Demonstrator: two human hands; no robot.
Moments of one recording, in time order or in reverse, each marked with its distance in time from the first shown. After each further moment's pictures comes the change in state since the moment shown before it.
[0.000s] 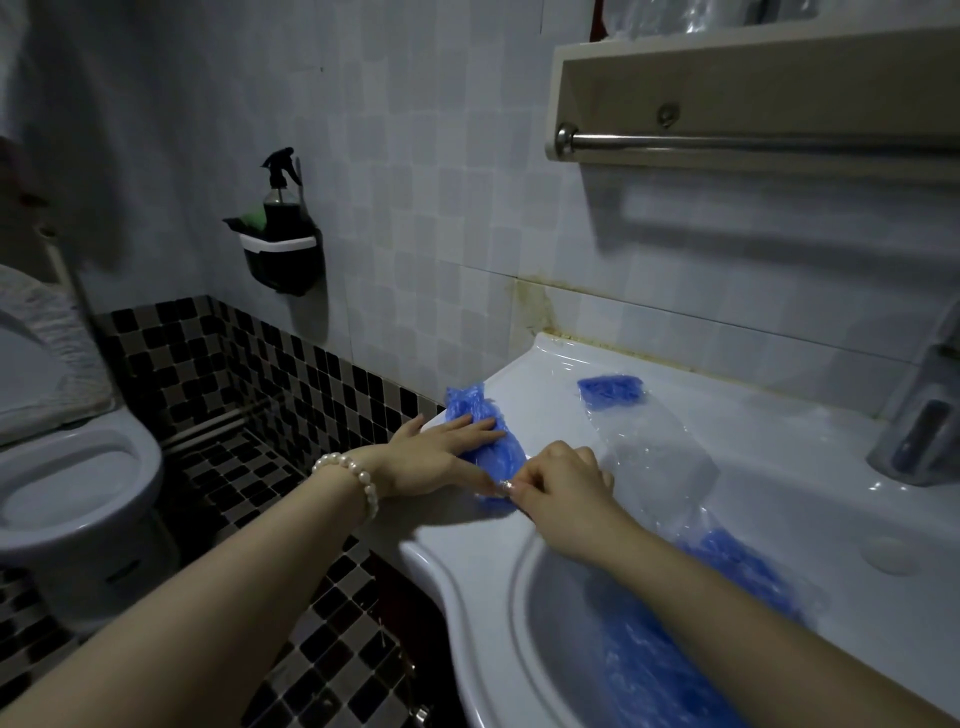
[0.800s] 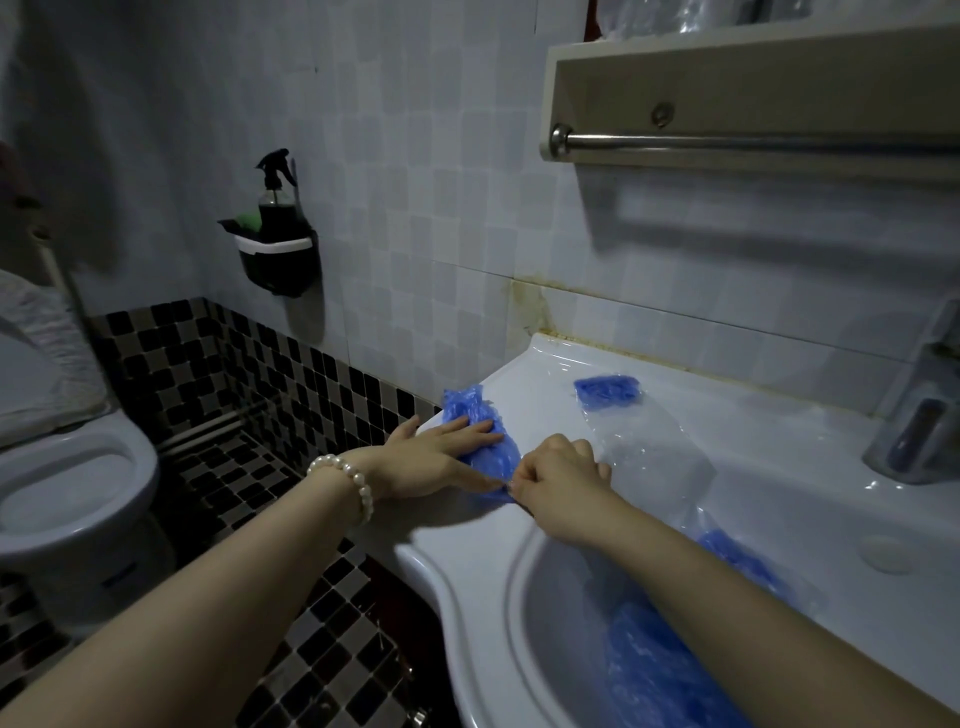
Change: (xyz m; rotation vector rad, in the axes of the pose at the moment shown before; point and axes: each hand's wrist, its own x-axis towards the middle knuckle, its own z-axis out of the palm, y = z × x) left_hand 0.003 -0.001 0.001 0.006 0.019 0.005; right_hand 0.012 -0.002 -0.005 -0.132 -0.062 0.051
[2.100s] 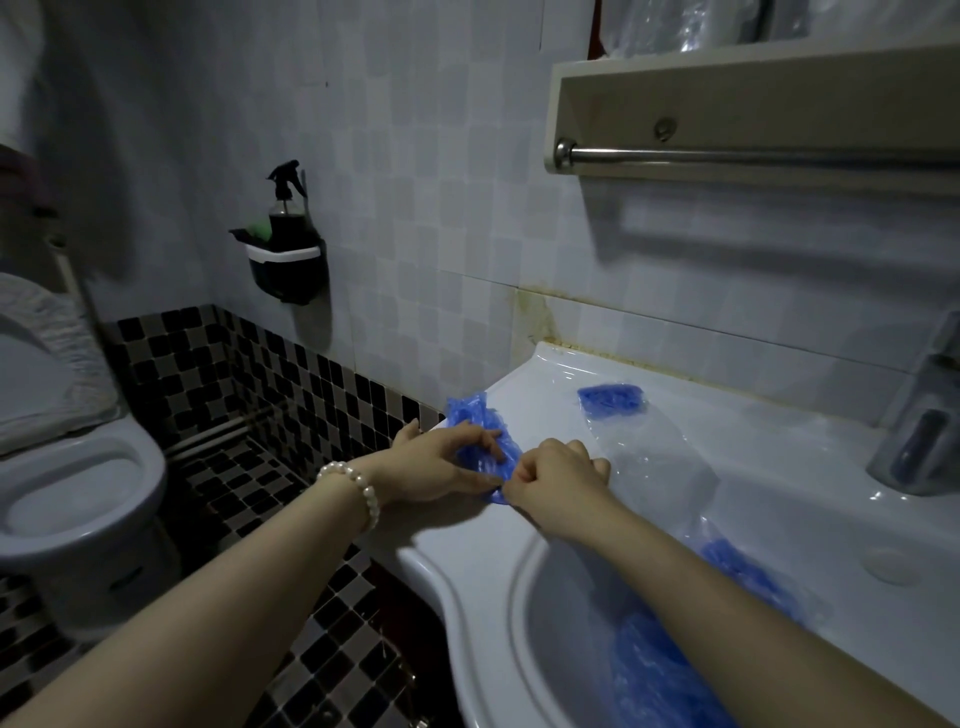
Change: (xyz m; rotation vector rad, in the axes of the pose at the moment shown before) left_hand 0.003 -0.009 0.003 -0.119 0.182 0.035; right_hand 0.010 -0.004 0.002 0.020 0.065 0.029
